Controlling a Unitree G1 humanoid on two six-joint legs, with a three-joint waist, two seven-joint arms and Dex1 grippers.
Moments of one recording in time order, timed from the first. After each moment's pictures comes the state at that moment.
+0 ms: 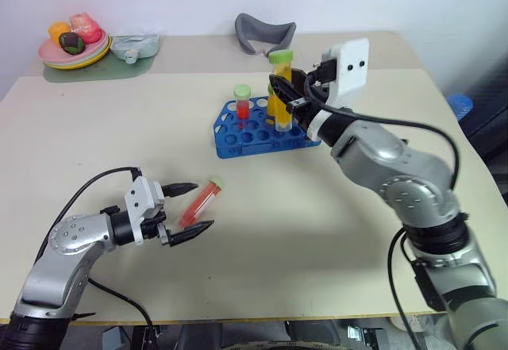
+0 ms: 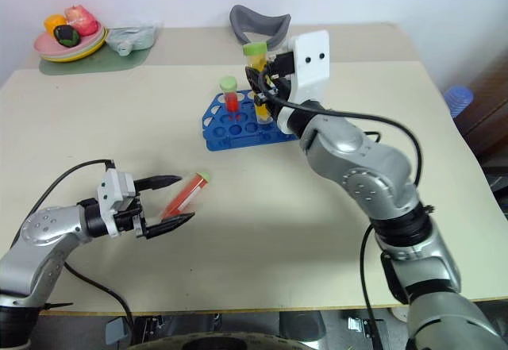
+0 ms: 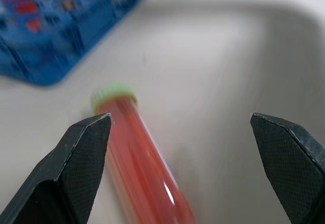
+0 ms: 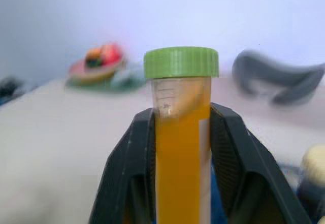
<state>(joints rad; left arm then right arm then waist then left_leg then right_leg) 0.02 0.69 0.11 -0.32 -0.47 0.23 -0.99 -0.65 -0.46 0.27 -0.30 0.74 0.40 -0.19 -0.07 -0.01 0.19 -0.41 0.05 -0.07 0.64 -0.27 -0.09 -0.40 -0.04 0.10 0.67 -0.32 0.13</state>
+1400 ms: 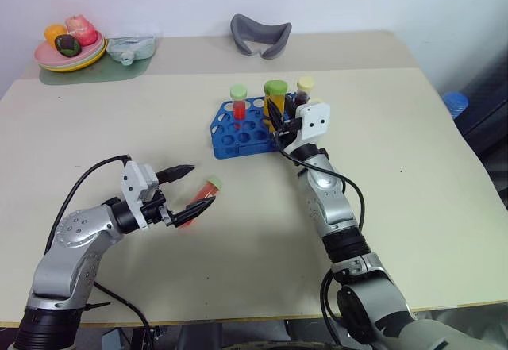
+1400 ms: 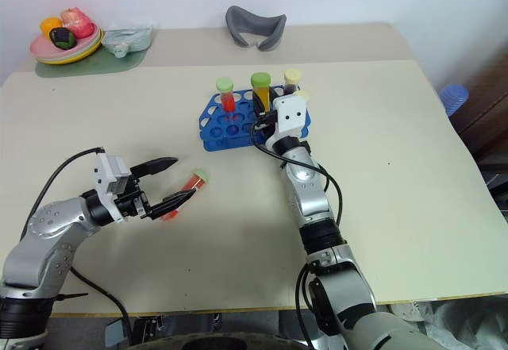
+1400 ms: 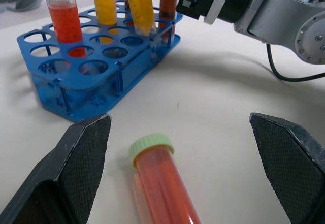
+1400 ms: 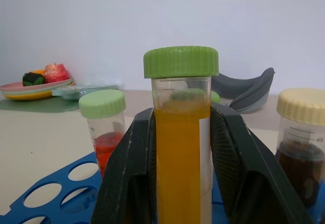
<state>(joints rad) 0.01 0.62 0.15 -0.29 -0.53 0.24 -0.92 -0.58 0.00 0.09 0.35 0.14 -0.23 0.17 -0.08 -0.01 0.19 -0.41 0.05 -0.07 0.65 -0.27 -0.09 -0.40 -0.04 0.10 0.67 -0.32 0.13</state>
